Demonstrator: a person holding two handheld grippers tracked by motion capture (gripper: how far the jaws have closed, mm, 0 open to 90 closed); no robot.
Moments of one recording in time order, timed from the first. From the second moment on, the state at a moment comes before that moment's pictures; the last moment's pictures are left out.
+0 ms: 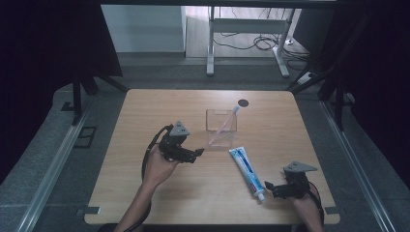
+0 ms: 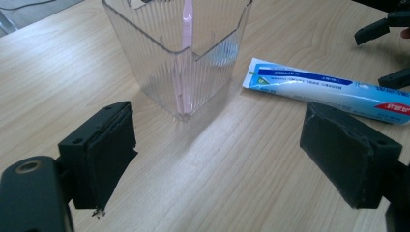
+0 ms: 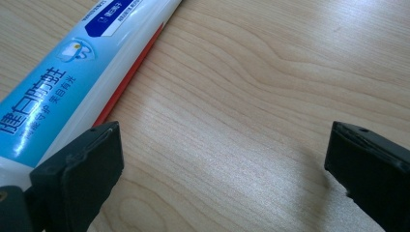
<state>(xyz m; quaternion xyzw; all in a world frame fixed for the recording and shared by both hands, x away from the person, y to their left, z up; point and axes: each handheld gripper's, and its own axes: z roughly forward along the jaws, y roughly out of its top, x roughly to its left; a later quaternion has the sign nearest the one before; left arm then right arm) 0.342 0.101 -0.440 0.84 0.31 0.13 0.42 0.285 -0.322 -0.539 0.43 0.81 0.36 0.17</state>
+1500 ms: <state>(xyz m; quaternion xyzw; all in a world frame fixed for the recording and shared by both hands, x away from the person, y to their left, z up) 0.285 0.147 -0.517 0.84 0.36 0.15 0.38 0.283 -0.318 -0.538 0.42 0.81 0.36 0.18</state>
